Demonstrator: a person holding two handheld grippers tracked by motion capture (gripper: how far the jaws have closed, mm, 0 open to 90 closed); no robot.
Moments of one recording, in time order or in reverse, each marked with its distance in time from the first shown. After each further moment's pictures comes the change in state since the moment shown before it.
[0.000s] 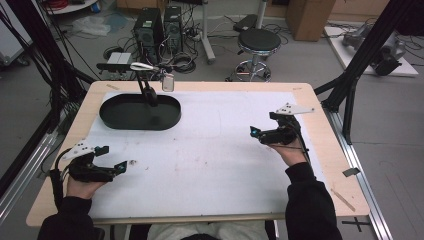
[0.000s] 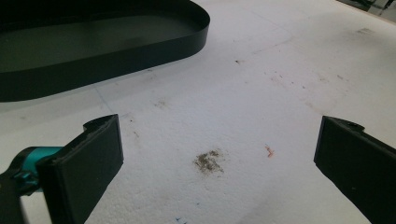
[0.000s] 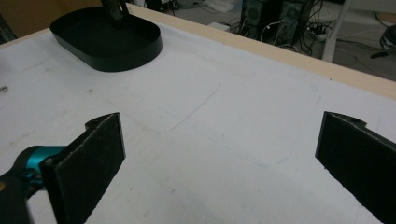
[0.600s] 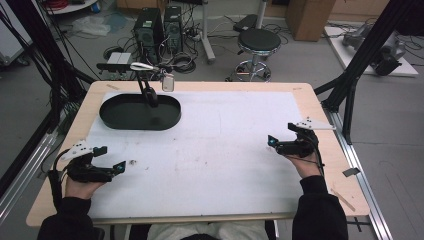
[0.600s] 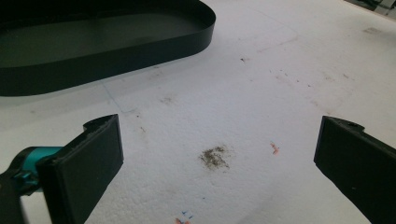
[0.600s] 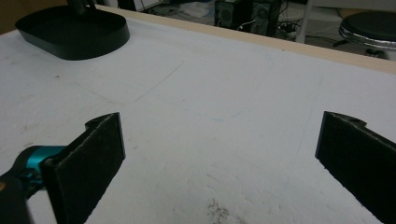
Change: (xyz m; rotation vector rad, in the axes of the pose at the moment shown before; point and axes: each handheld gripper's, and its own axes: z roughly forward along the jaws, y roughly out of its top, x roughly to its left) left arm 0.002 -0.002 -0.003 0.002 0.015 -0.004; right arm -0.024 -0.048 -0.034 -0.041 -0.091 0.057
